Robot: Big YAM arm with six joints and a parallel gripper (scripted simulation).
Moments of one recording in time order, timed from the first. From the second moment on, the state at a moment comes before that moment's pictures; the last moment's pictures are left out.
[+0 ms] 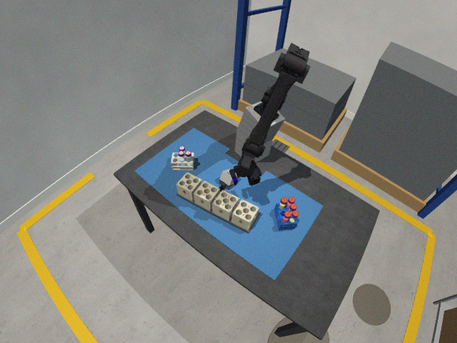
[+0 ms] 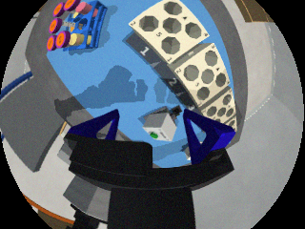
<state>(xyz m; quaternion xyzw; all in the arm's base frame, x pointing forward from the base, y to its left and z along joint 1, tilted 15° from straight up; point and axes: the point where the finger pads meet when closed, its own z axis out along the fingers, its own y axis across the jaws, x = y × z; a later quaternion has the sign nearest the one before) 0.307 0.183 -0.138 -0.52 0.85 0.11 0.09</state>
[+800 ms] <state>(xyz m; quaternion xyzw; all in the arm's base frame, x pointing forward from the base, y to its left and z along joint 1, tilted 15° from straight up) 0.271 0.339 -0.097 -0.50 0.86 0.10 0.08</state>
